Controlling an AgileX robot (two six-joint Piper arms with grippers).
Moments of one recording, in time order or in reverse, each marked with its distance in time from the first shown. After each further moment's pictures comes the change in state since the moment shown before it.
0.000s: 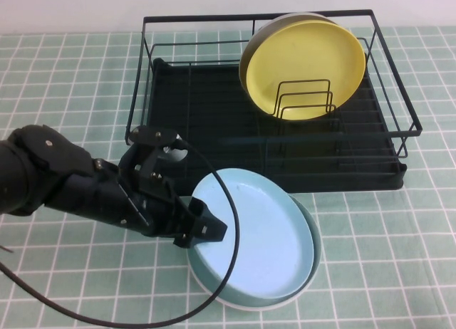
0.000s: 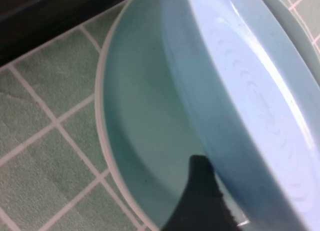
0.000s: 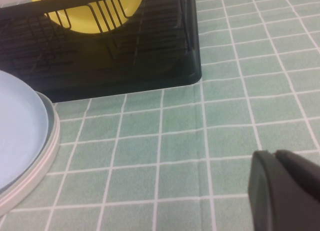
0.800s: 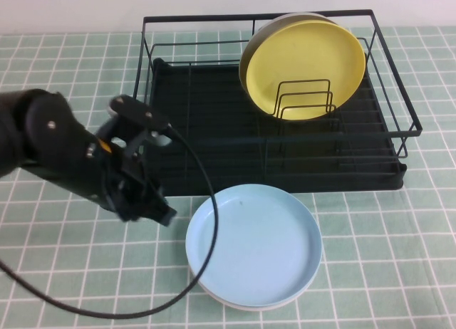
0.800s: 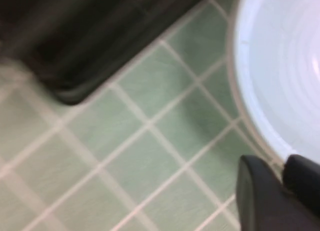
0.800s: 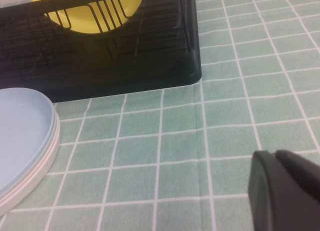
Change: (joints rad) right arm 0.000 0.000 0.000 0.000 0.000 0.000; left arm -0.040 -0.061 -0.140 0.672 0.035 -0.454
